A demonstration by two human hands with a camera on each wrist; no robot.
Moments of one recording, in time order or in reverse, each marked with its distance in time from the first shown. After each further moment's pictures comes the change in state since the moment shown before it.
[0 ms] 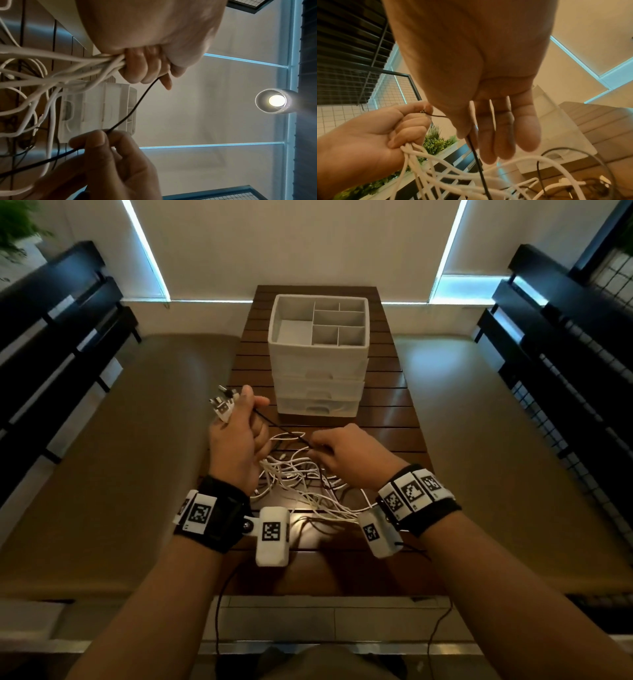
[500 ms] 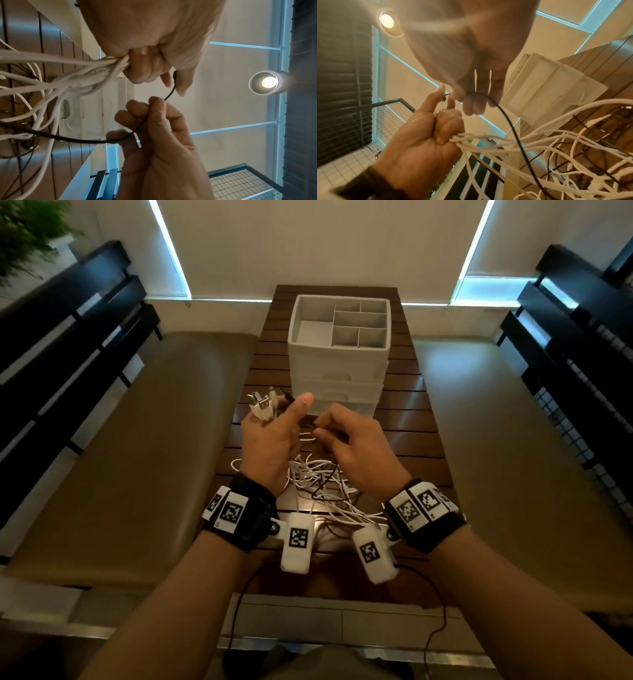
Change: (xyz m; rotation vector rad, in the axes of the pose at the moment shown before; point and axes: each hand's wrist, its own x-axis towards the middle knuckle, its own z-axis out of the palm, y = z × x) left_hand -0.008 -0.002 0.014 0.102 -0.050 0.087; right_hand 0.002 -0.026 0.009 0.581 0.348 -0.164
